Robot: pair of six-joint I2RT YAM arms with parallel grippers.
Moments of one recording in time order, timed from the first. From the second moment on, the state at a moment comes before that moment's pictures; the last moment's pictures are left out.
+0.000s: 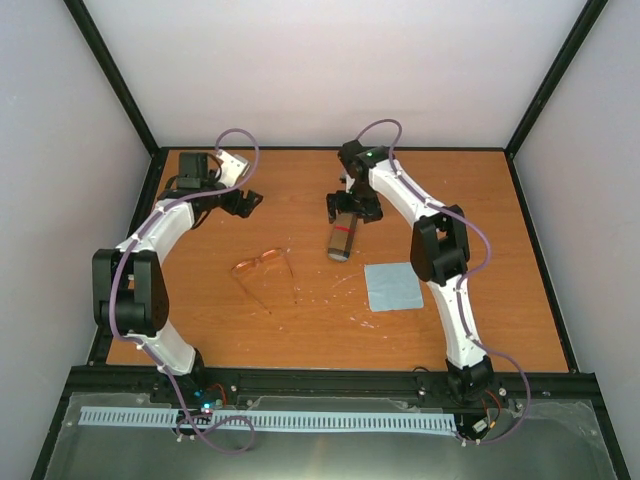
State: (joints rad) left arm -0.05 1.65 1.22 -0.30 0.44 0.37; right arm 0.47 2.34 2.17 -1.22 -0.20 0.34
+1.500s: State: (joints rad) left arm -0.05 1.65 1.13 -0.30 0.46 0.38; right arm 0.32 2.19 1.74 -1.24 -0.08 0.65
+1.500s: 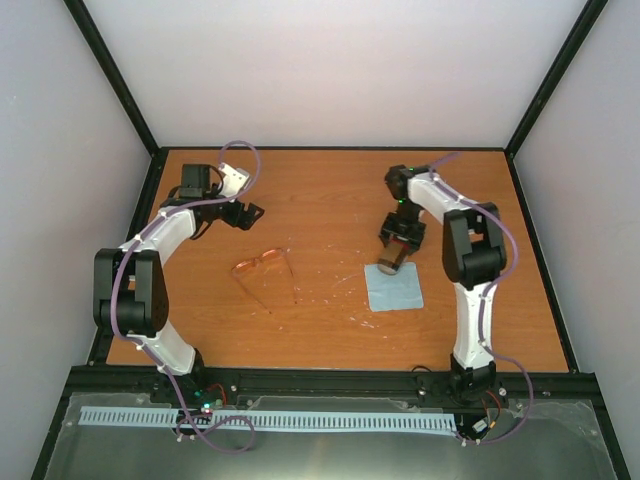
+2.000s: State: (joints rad) left arm -0.05 1.65 1.11 -0.28 0.48 0.38; right arm 0.19 2.10 1.60 -0.98 -0.14 1.15
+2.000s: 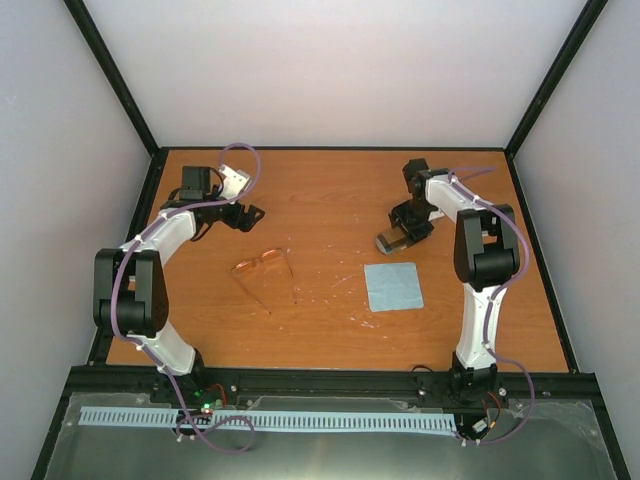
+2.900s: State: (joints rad) left arm -0.05 1.65 1.10 -0.26 0.47 0.39; right arm 0.29 1.93 1.74 -1.30 0.00 0.50
